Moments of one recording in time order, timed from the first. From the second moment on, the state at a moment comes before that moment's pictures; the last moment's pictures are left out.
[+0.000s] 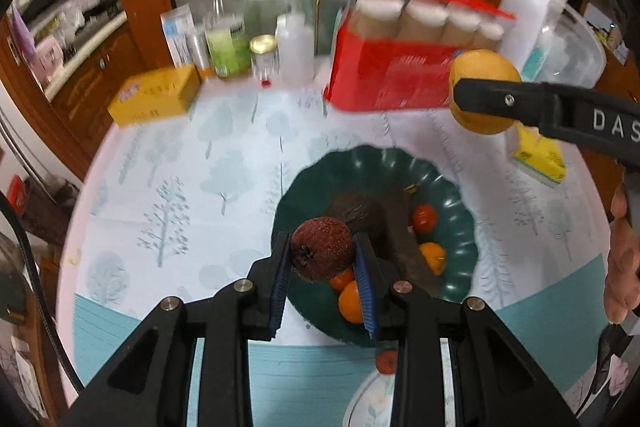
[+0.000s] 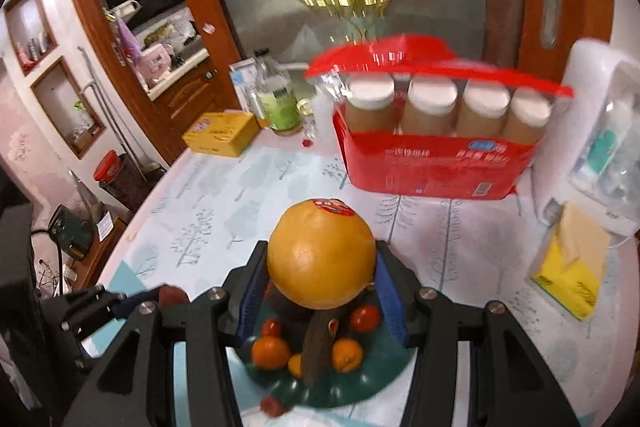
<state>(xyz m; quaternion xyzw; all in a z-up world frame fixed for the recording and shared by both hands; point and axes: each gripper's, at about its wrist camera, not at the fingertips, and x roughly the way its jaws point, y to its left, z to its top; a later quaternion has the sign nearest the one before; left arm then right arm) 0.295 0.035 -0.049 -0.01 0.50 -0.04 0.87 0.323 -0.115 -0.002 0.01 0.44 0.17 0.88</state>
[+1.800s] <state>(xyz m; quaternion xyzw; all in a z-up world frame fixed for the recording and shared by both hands) 0.218 0.041 -0.017 -0.05 0.47 -0.03 0.88 0.242 -0.129 -0.015 0.05 0.46 0.17 0.87</state>
